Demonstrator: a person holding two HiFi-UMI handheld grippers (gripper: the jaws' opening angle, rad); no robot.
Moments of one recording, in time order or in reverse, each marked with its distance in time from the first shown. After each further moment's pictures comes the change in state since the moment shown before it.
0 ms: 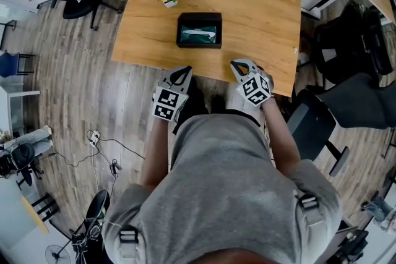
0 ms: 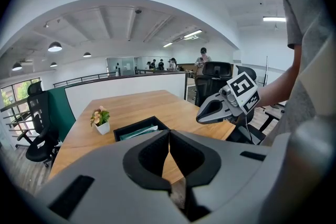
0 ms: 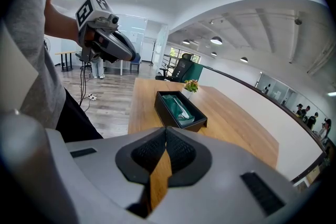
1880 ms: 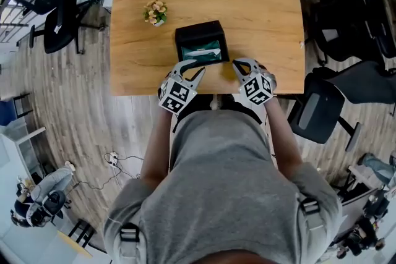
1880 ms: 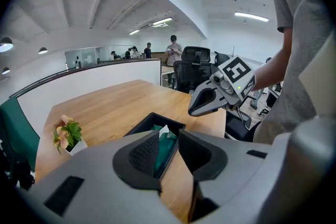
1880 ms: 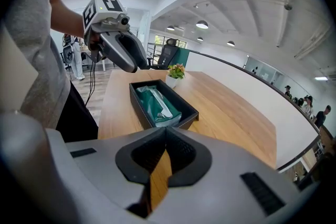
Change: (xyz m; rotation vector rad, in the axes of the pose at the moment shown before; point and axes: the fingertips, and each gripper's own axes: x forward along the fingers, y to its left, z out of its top) left arm 0.124 0.078 -0.006 0.210 0.135 -0.360; right arm 0.088 -0.054 -0.001 0.146 0.137 -0.099
